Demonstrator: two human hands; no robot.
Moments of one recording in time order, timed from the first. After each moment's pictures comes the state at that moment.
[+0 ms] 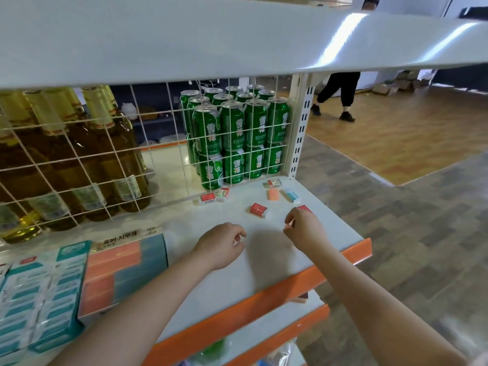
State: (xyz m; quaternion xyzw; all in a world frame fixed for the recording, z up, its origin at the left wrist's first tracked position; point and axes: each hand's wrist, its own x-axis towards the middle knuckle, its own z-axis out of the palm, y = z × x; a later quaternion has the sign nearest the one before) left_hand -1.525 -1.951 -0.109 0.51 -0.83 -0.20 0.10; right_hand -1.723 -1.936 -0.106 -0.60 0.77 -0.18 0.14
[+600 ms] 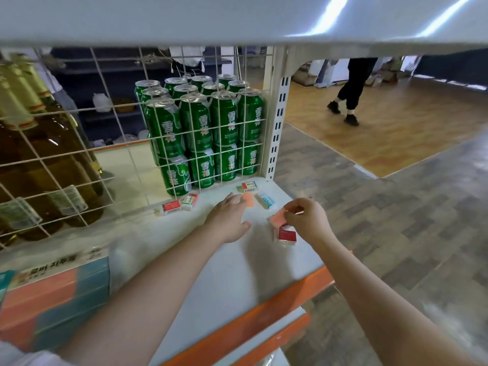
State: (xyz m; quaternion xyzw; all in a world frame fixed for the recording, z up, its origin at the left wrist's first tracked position) left_hand -1.620 -2.032 -0.109 0.49 -0.86 -0.13 0.02; right_hand -1.792 -1.970 -0.102 -0.48 0.74 -0.39 0.25
